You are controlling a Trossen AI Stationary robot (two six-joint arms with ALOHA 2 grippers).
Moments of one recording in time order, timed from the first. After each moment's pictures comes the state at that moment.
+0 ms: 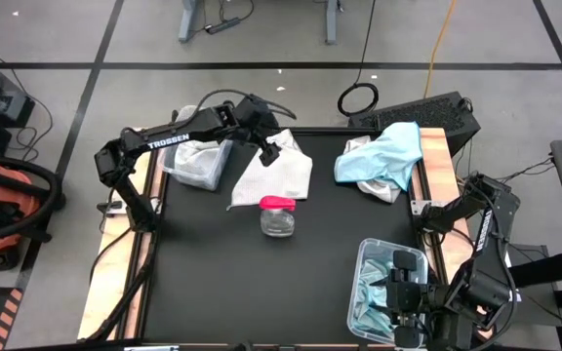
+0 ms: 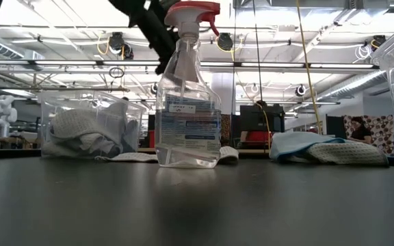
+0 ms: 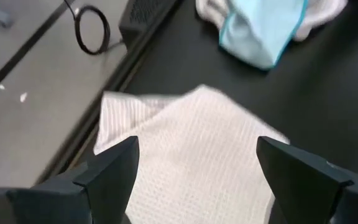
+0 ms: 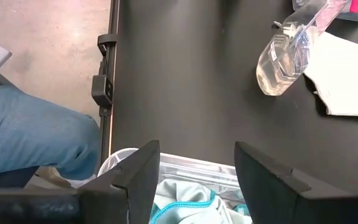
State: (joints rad) left arm 0.47 1.70 1.51 -0.63 0.04 0.00; right arm 1.05 1.61 1.73 -1.32 0.69 1.03
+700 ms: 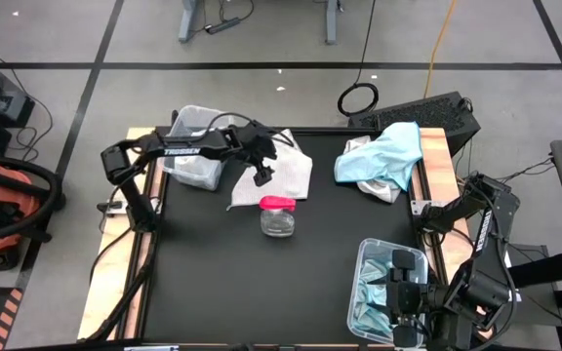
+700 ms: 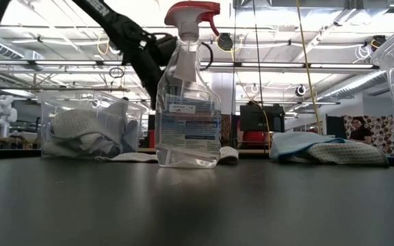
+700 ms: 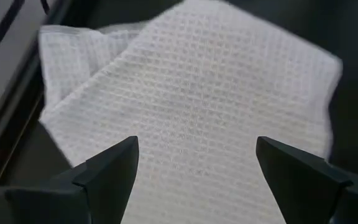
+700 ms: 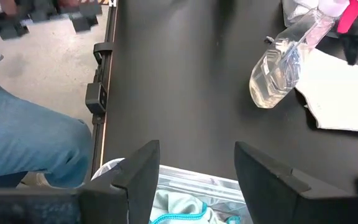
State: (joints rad) left arm 0.47 1.75 1.17 -0.35 0.08 0.16; right arm 1.05 1.61 1.72 -1.31 0.73 0.98
